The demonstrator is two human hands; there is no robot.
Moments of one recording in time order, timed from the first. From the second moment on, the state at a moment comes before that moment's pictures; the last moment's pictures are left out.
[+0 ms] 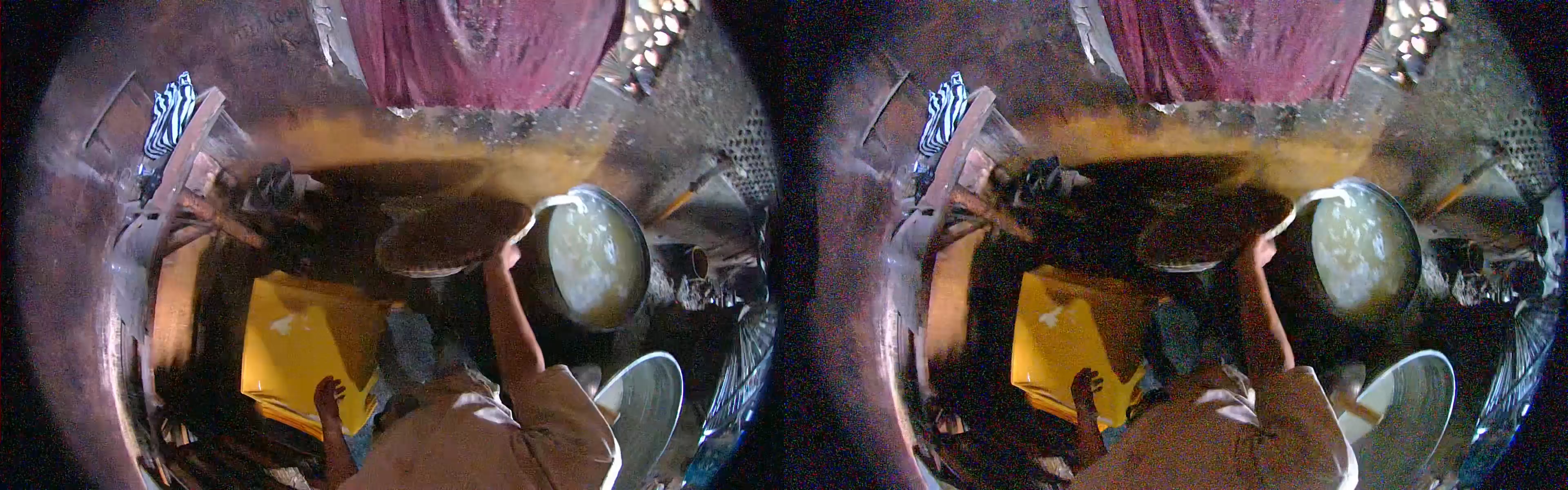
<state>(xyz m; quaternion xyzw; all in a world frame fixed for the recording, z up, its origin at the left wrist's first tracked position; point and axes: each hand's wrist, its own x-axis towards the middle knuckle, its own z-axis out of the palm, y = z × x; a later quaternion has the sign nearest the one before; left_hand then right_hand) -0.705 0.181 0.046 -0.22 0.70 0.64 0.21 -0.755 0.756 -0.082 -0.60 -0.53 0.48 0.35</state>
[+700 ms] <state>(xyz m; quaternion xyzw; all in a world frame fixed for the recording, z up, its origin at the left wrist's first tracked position) -0.808 0.266 0.082 -0.19 0.66 0.67 0.28 -0.991 0.879 -0.064 -0.40 -0.43 0.71 0.39</state>
